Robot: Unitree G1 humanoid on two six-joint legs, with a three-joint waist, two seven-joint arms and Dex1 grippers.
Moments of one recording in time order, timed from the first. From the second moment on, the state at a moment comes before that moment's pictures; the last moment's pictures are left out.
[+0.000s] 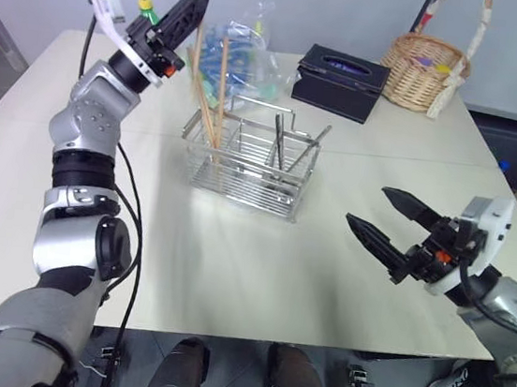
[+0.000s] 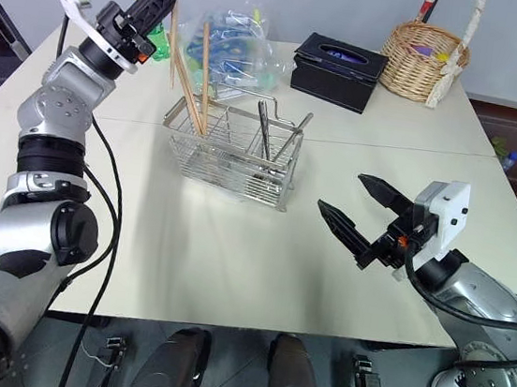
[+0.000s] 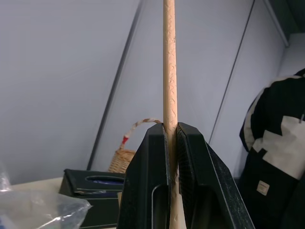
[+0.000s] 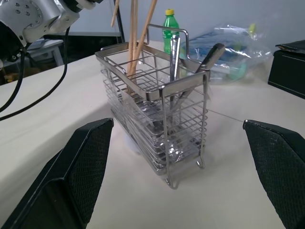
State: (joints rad) left arm -1.09 0.36 0.39 0.65 -0.64 0.33 -0.94; right arm 0.08 -0.66 -0.38 -0.68 0.87 0.57 0.56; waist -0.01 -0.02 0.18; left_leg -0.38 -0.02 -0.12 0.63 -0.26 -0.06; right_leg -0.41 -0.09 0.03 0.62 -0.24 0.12
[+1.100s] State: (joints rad) left arm -0.80 0.26 0.29 0.37 -0.64 0.34 -0.83; right arm 0.02 -0.68 -0.38 -0.66 0.91 0.60 0.52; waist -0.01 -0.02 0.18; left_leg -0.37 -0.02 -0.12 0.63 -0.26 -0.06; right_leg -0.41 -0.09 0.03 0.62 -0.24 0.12
